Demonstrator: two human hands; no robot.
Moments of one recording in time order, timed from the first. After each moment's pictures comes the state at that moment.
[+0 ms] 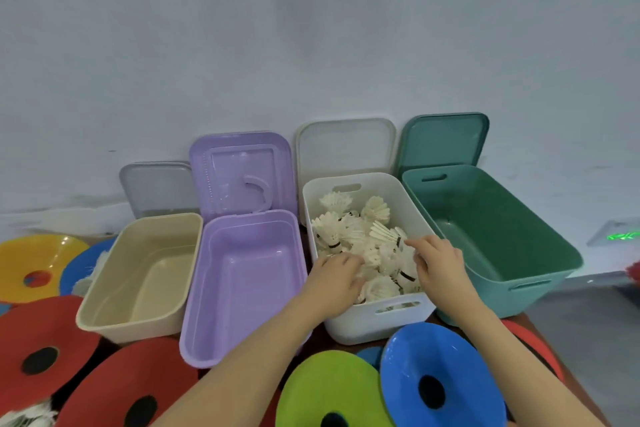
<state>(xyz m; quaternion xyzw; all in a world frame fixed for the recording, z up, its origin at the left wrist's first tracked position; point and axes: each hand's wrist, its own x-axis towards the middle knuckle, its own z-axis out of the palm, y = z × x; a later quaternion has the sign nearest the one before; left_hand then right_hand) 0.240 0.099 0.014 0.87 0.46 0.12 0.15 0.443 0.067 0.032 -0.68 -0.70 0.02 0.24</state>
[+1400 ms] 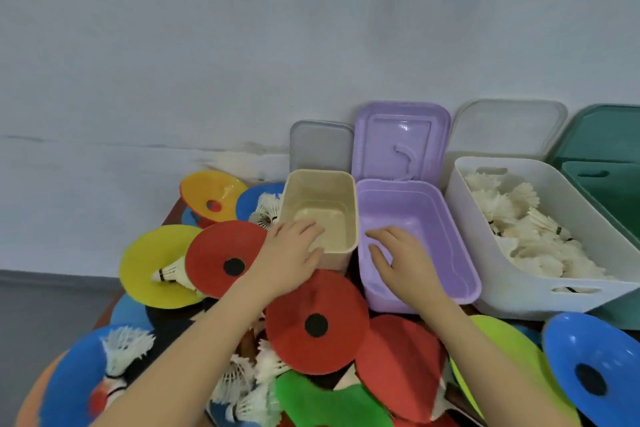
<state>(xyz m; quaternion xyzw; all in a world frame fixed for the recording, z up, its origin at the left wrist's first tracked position) -0.096 0.008 0.042 0.79 0.60 0.14 0.05 0.124 0.027 0.024 -0.48 -0.81 0.09 0.31</state>
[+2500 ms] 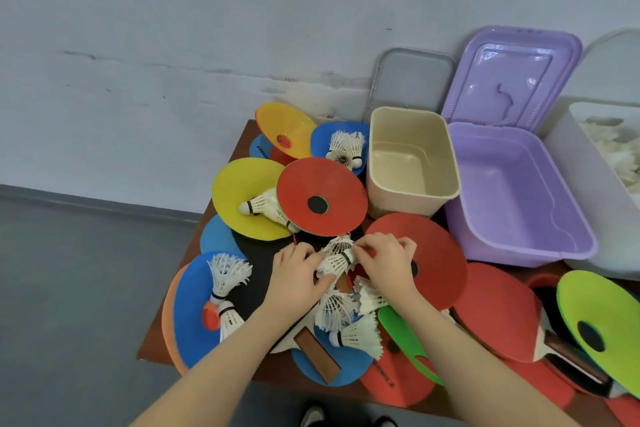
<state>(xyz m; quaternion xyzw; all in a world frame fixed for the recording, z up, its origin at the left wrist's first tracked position) -0.241 -0.099 -0.087 0.71 0.67 0.17 0.11 -0.071 -0.041 -0.075 -0.59 -0.76 0.14 0.23</state>
